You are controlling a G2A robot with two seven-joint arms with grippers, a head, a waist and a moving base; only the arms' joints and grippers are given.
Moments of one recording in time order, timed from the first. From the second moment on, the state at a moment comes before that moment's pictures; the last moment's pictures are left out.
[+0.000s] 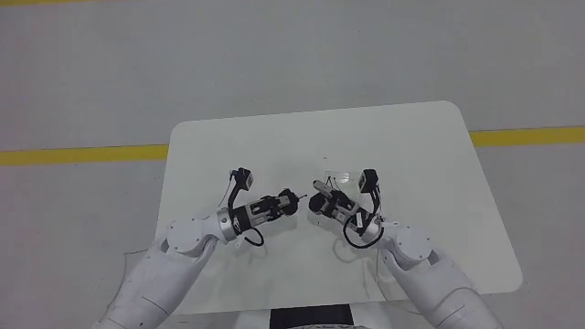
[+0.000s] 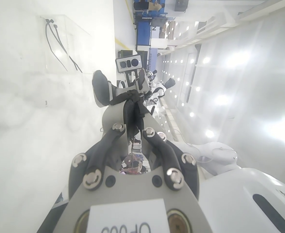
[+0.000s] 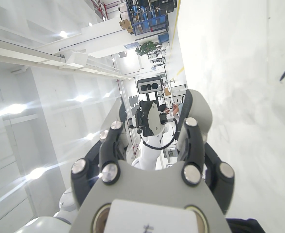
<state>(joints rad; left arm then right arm) 1.45 -1.07 -1.08 -1.50 -0.43 -0.30 -0.81 -1.56 -1.21 1.09 -1.50 0.42 -0.21 0.56</state>
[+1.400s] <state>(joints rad) 1.38 -1.03 -1.09 -1.32 -0.57 -0.33 -1.24 -1.30 -1.24 0.98 -1.13 0.72 -0.25 1.18</state>
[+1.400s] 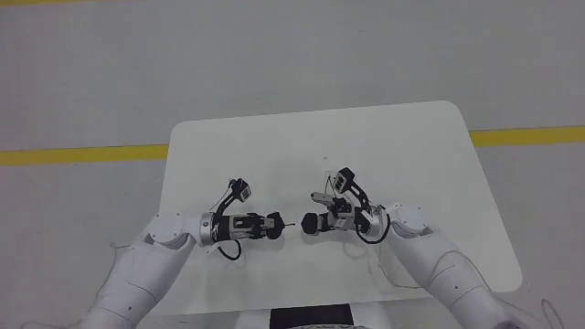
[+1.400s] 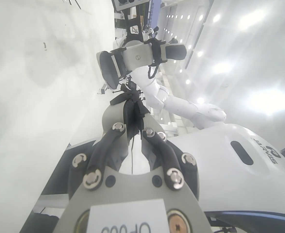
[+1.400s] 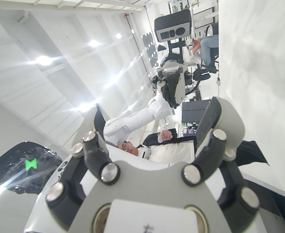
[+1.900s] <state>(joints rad) 1.38 -1.03 -1.09 -1.32 -0.57 -0.33 -1.24 -1.27 -1.27 0.91 -1.04 0.76 -0.30 1.21</state>
